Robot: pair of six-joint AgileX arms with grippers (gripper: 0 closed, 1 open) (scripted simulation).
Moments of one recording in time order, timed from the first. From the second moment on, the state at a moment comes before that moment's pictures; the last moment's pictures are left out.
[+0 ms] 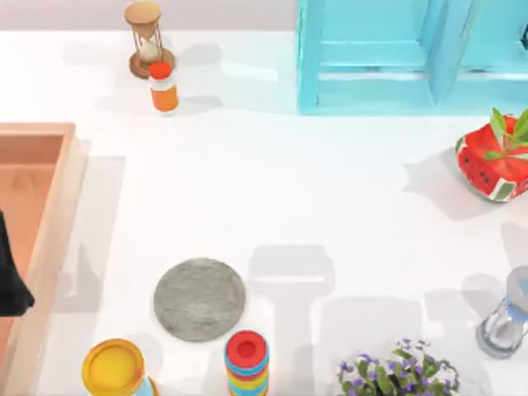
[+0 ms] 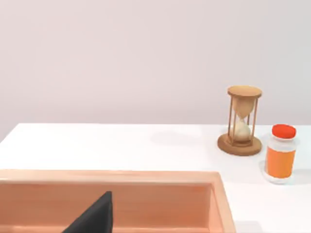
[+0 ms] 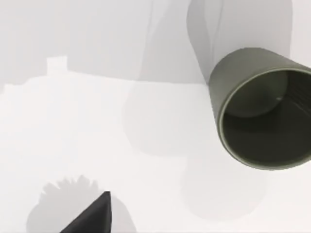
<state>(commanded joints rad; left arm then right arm) 0.00 0.00 0.00 0.00 0.00 0.00 -0.18 1.41 1.08 -1.23 0.00 -1.75</state>
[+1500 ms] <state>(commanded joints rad) 0.00 0.00 0.00 0.00 0.00 0.00 -0.18 1.54 0.78 -0.81 0.00 -1.74</state>
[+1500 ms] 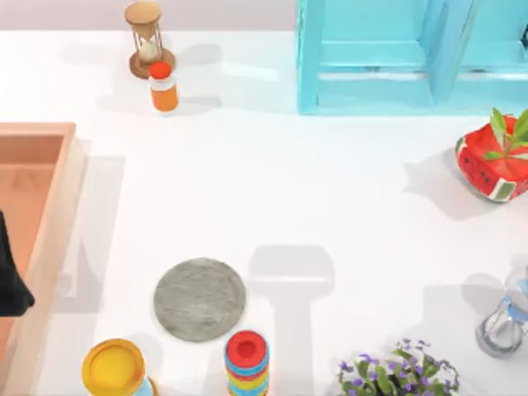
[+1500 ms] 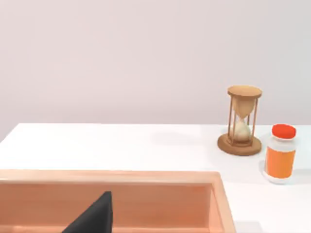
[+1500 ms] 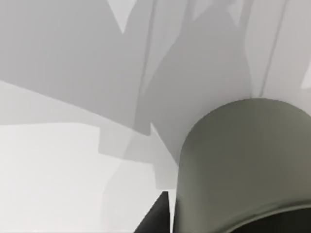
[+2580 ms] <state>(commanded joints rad) 0.00 0.00 0.00 0.00 0.00 0.00 -0.18 1.53 0.84 -0.84 0.01 -1.68</state>
